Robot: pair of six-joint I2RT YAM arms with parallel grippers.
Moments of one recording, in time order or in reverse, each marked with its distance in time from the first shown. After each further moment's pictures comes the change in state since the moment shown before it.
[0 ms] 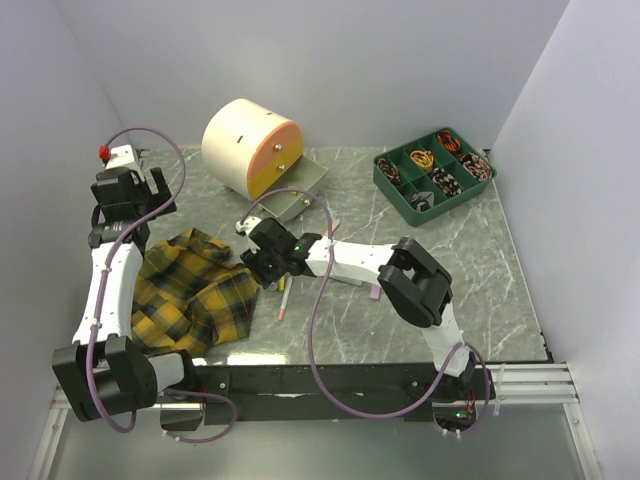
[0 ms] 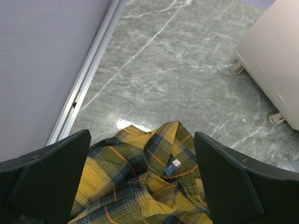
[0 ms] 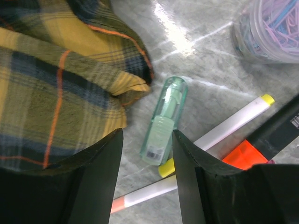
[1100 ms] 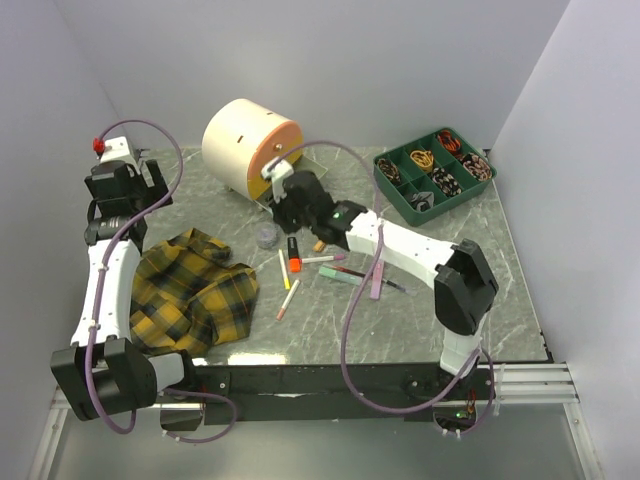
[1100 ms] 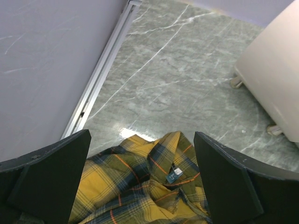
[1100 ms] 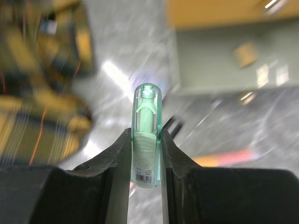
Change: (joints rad) left arm -0.010 -0.004 0.050 -0.007 -0.035 0.011; right arm -0.124 -0.250 -0.011 0.034 0.111 -0.159
